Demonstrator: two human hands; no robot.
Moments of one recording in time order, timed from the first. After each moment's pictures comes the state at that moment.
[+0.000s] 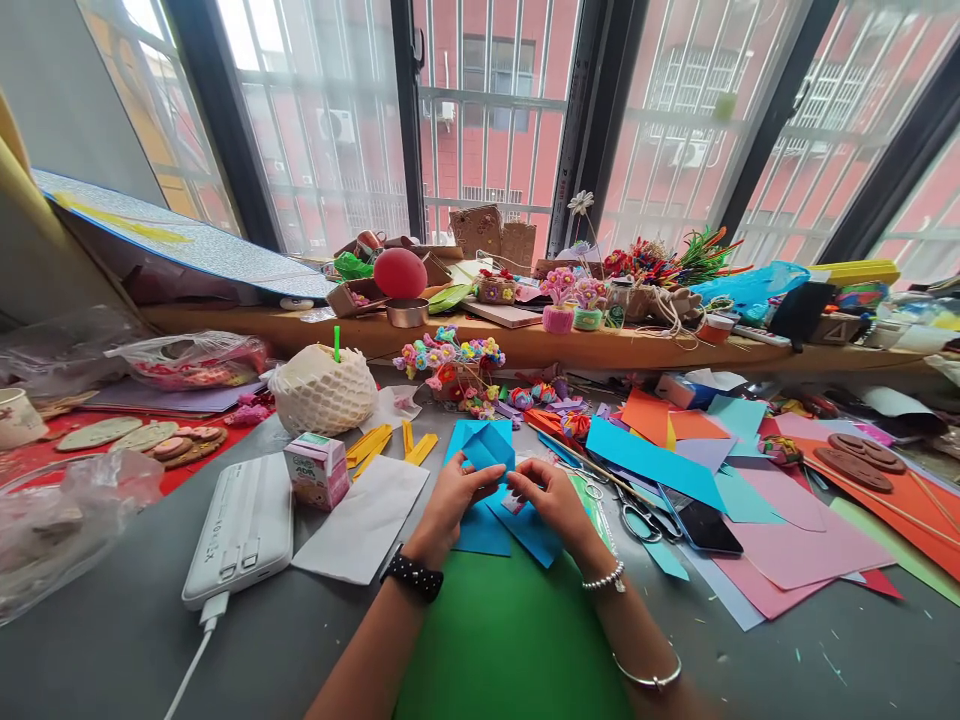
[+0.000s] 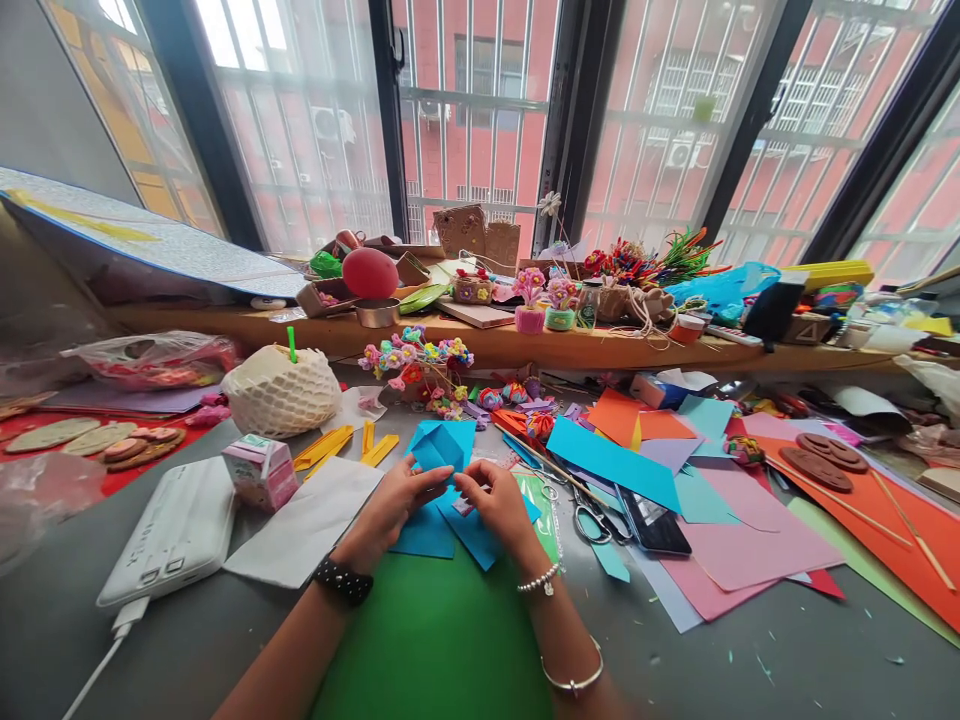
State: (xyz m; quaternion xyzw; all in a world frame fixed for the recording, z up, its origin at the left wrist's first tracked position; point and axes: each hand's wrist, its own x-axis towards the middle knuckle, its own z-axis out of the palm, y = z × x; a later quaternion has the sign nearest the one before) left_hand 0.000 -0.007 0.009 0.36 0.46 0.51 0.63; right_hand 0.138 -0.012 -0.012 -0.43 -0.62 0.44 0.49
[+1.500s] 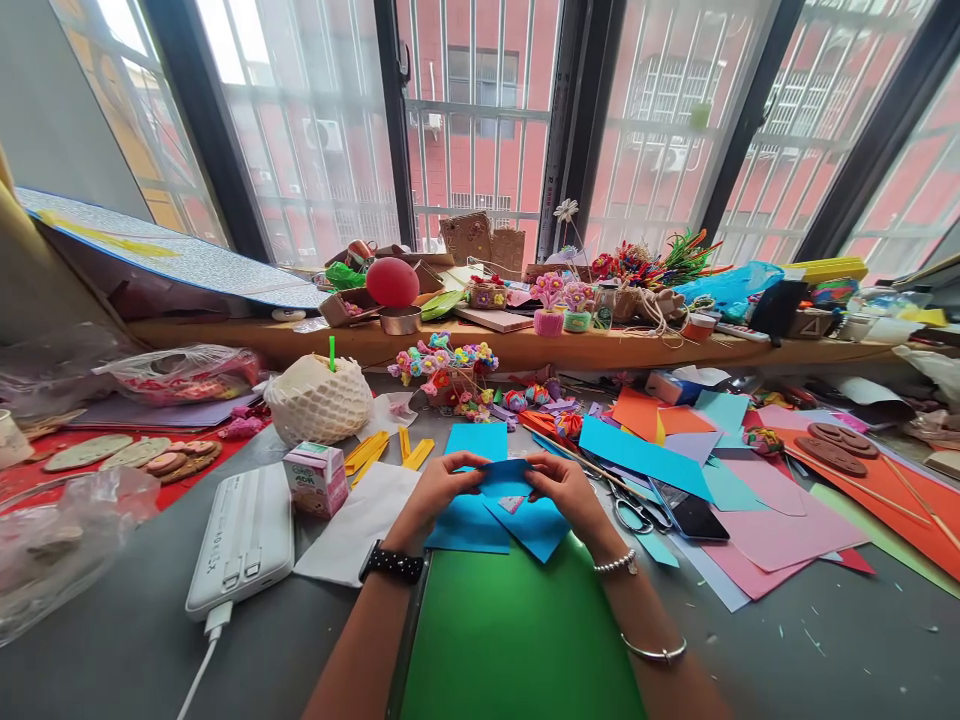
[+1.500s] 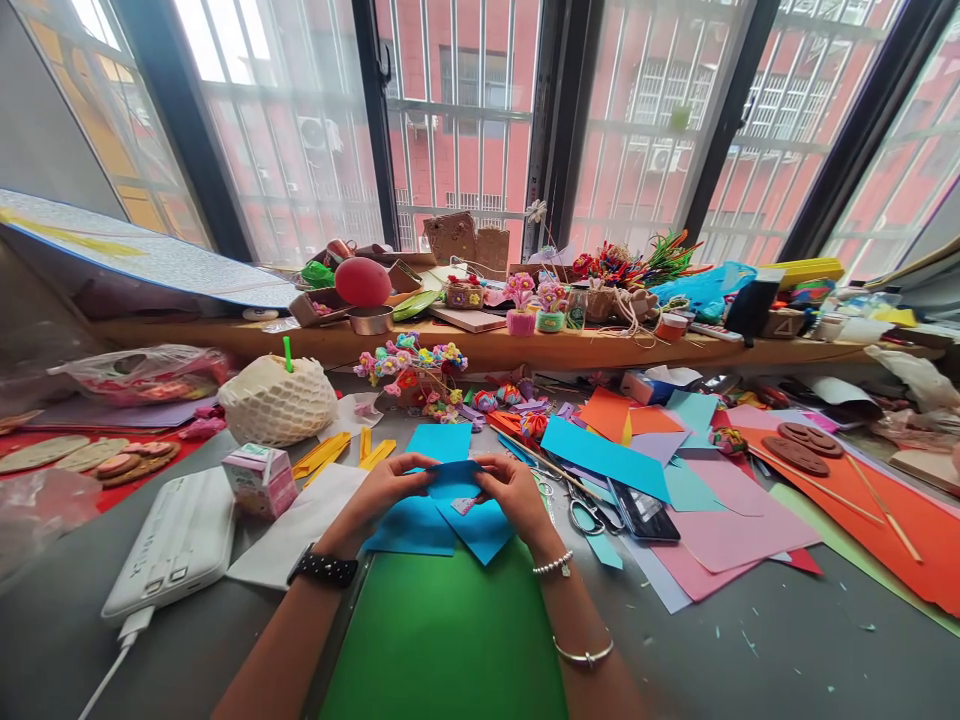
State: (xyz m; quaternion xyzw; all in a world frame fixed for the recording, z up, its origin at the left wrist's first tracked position) left_hand -0.024 0.005 0.018 0.55 0.44 0.41 0.58; right_hand 0.156 -0.013 -0.008 -0.41 -0.54 0.51 0.53
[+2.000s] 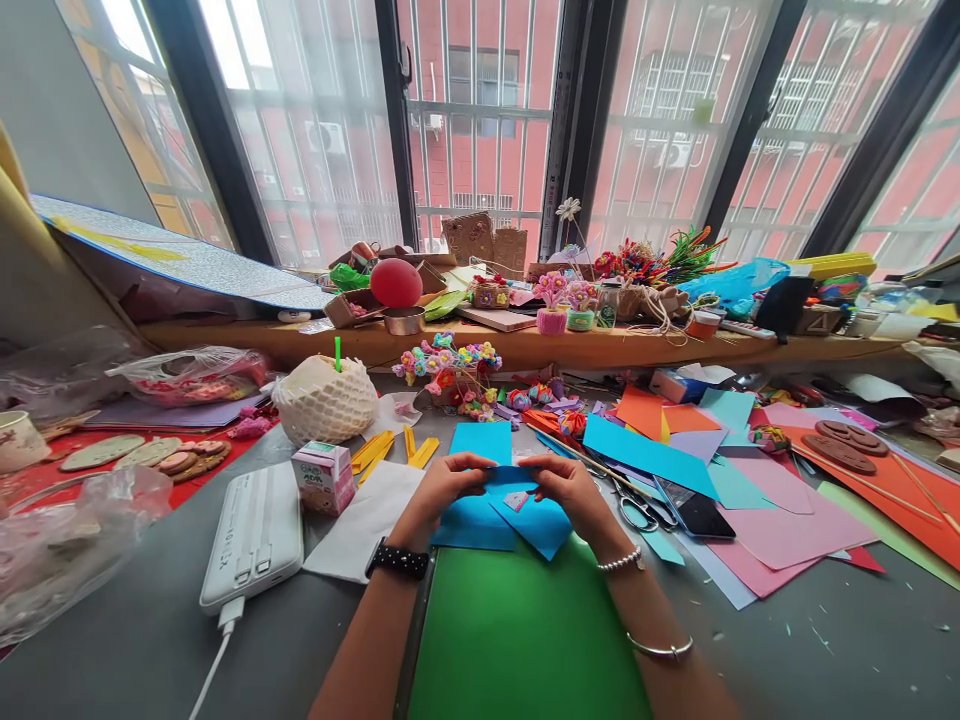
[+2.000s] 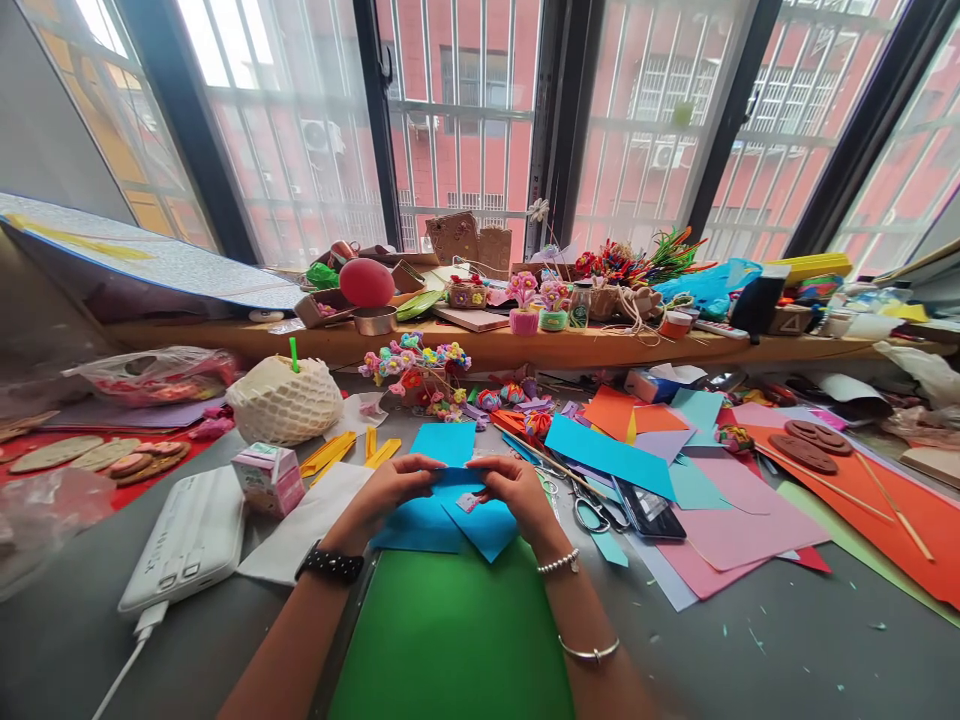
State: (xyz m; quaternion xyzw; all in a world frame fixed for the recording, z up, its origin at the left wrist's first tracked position) left_hand -0.025 0.001 0.021 0.51 0.44 0.40 0.62; right_hand 0.156 -0.019 -0.004 -0.39 -0.53 0.54 0.53
